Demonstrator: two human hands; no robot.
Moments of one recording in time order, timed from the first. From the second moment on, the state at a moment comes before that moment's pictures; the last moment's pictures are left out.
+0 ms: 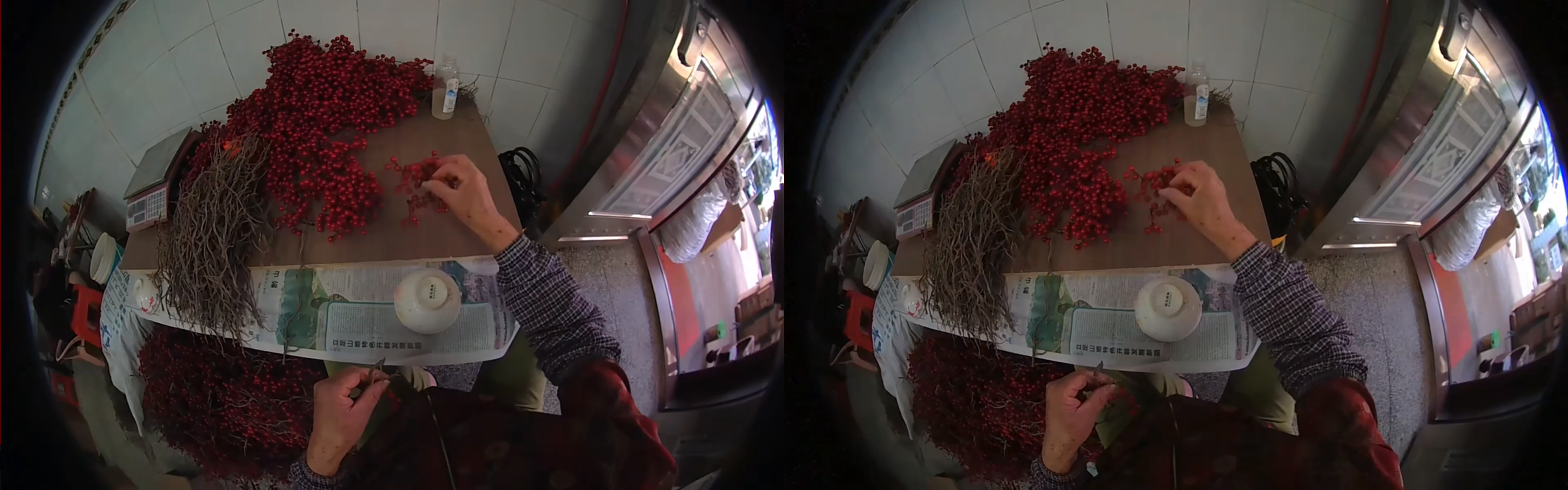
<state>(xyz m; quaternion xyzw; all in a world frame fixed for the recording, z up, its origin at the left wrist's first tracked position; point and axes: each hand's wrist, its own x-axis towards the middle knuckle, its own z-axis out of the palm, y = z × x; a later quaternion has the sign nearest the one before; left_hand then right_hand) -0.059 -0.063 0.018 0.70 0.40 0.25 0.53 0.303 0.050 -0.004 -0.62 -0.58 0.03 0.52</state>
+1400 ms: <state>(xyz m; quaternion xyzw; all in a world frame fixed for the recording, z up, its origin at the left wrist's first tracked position) 0.055 0.016 0.035 0.68 0.41 0.15 0.59 0.302 -0.097 -0.040 -0.55 -0.37 0.32 0.68</state>
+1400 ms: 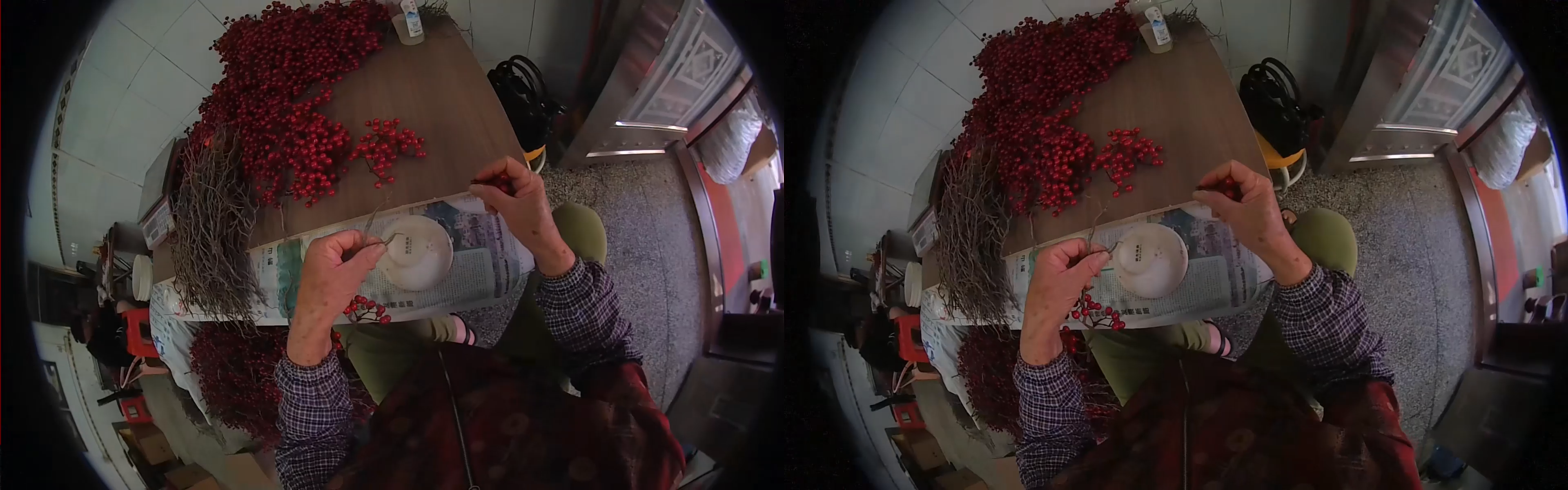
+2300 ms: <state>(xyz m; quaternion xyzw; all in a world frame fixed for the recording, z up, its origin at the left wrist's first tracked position) 0.111 0.048 0.043 0.86 0.37 -0.13 0.32 0.290 -0.106 -0.040 -0.59 -0.46 0.33 0.58</state>
